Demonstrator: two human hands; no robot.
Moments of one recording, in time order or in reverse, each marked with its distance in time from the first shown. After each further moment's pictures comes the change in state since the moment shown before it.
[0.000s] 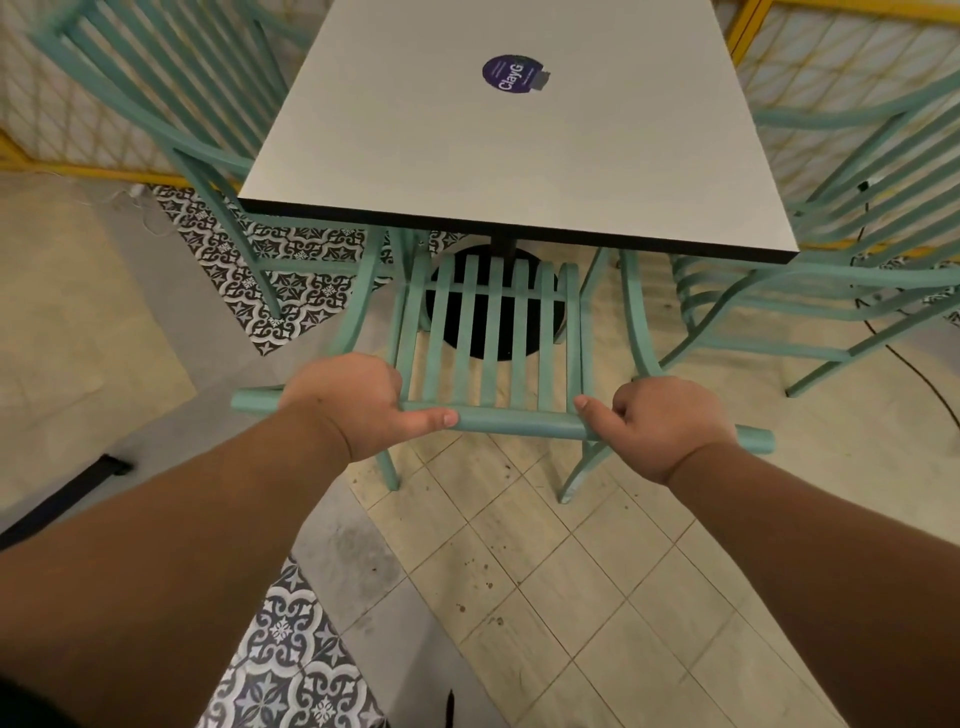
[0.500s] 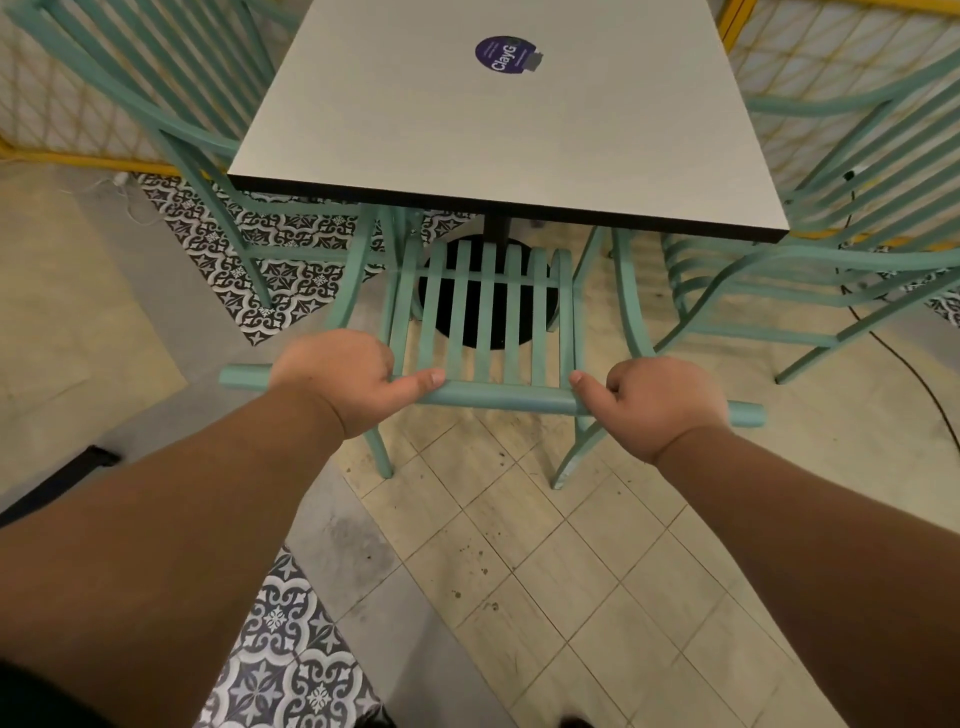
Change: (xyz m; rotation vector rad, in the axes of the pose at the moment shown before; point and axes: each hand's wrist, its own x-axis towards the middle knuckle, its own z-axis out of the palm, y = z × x) left_hand -0.004 -0.007 0.013 -0.011 0.097 0.020; right_hand -0.011 -0.009 0.006 -0.049 0.073 0.044
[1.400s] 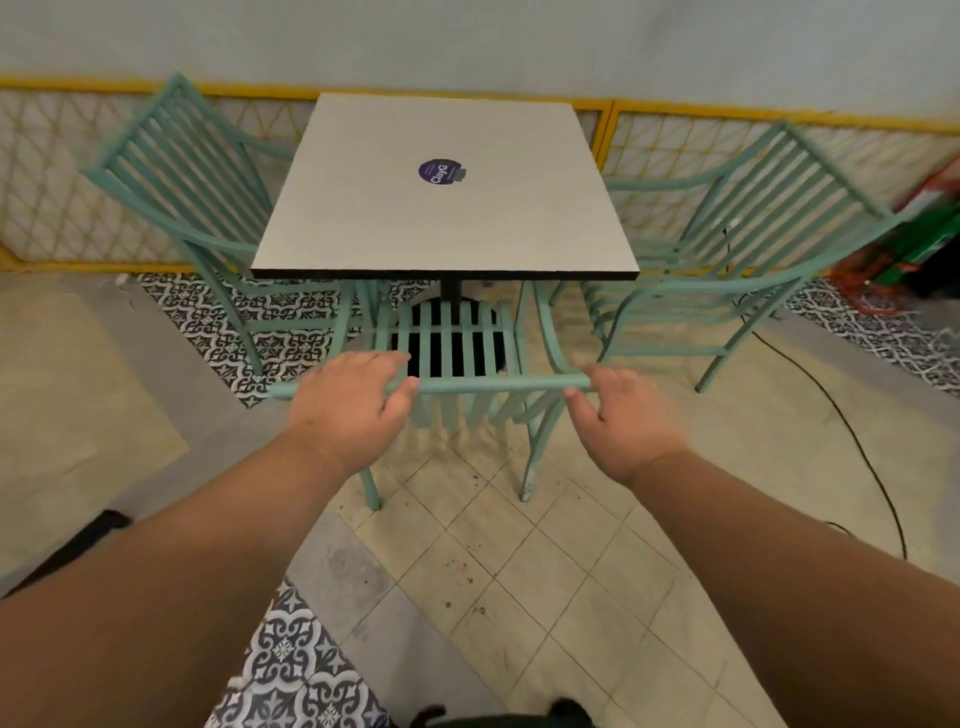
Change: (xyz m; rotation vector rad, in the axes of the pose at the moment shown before) left_hand -0.146 0.083 -0.131 -0.213 0.164 -0.019; right_hand -0.172 0.000 -0.135 0.263 0.121 0.180
